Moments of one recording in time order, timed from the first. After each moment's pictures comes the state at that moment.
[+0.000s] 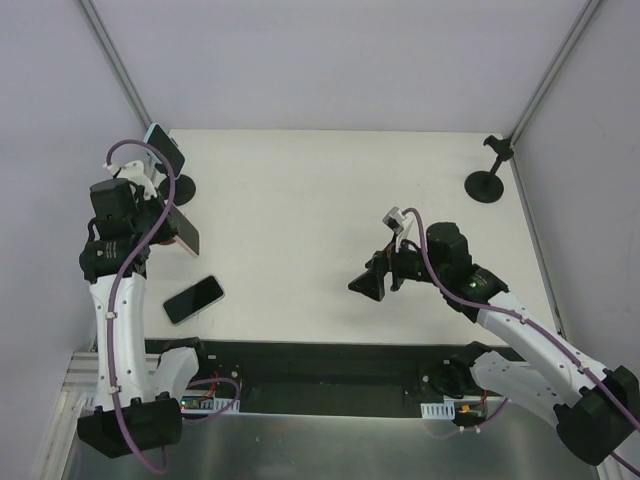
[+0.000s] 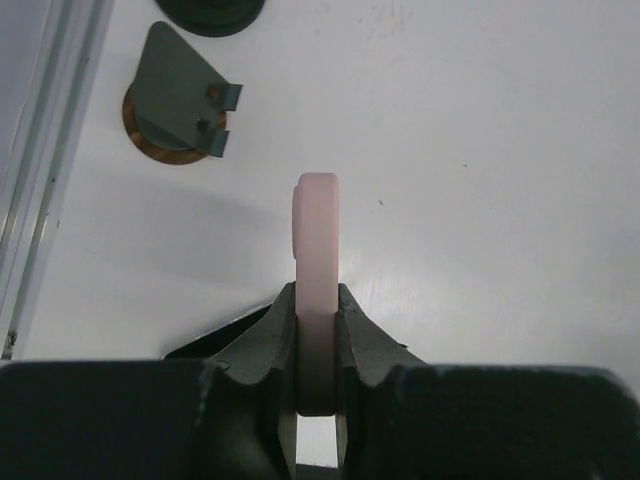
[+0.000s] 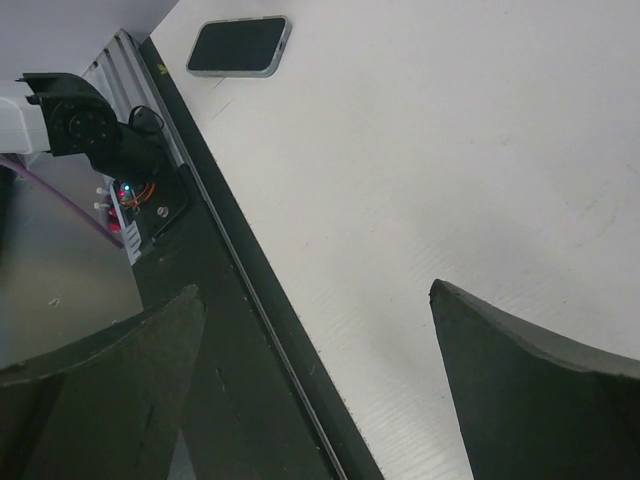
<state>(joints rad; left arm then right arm) 0.21 0.92 1.16 -0.87 0.17 -0.16 0.61 0.90 0.65 -0.20 -0.57 0.25</state>
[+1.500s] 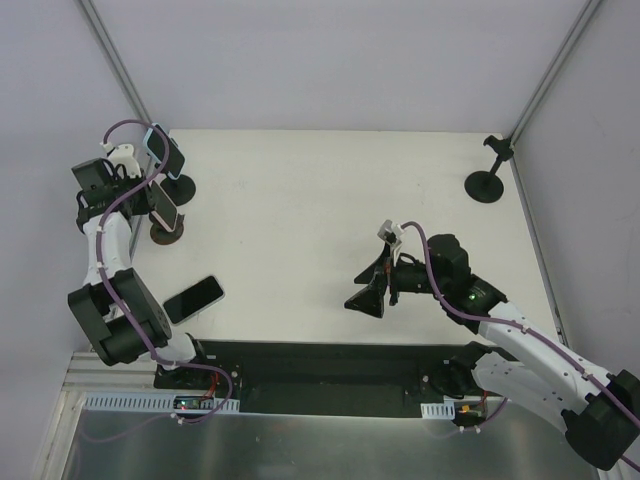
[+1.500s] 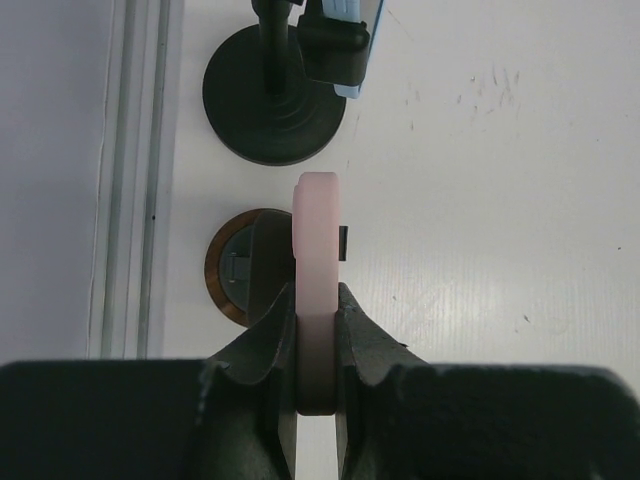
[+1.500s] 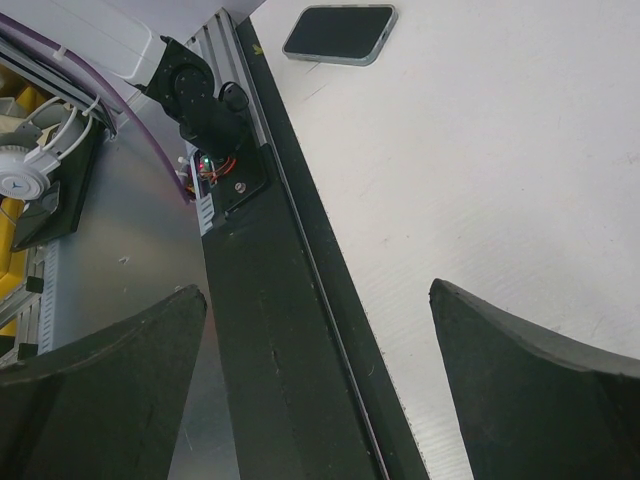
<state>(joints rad) 0.49 1.42 1.11 -0.34 0.45 0.16 0.68 0.83 0.56 -0.07 -0.71 0.33</state>
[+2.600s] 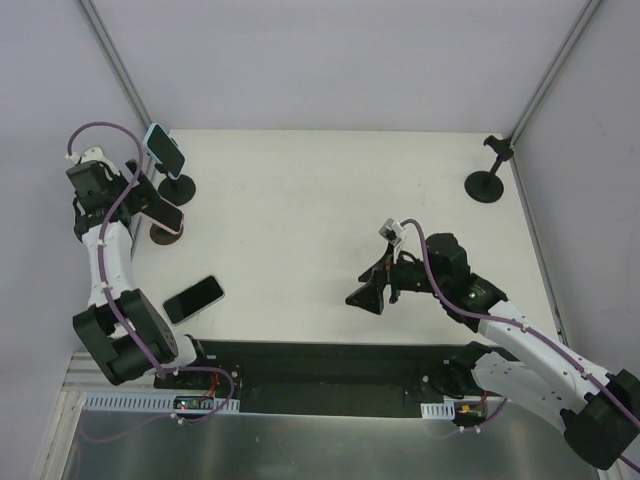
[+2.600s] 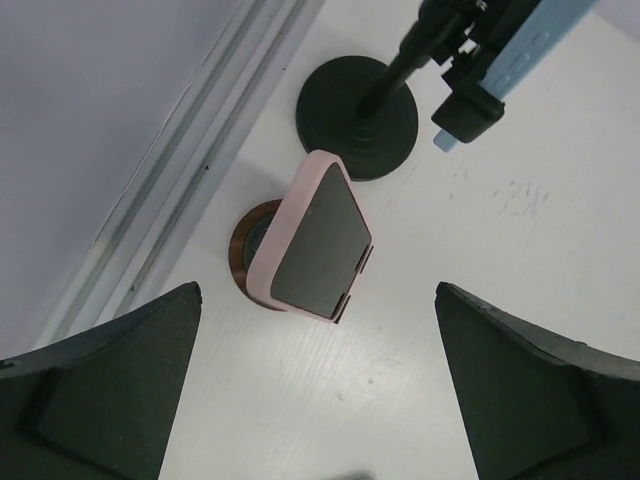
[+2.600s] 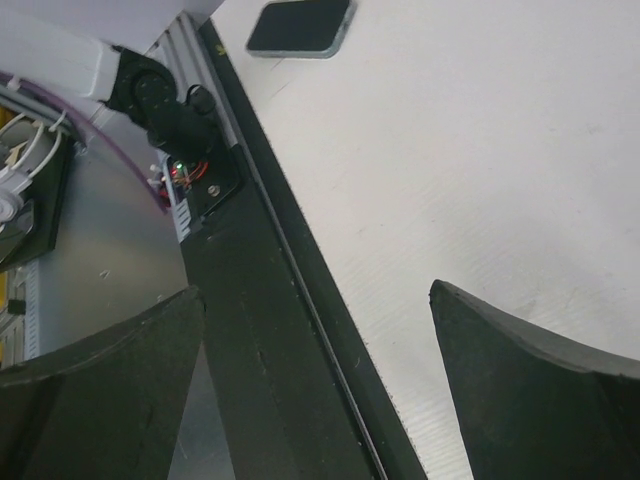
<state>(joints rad) 0.50 1.35 1.08 -0.31 0.21 -0.14 0.67 0.84 0.56 -0.10 -0.67 0.33</state>
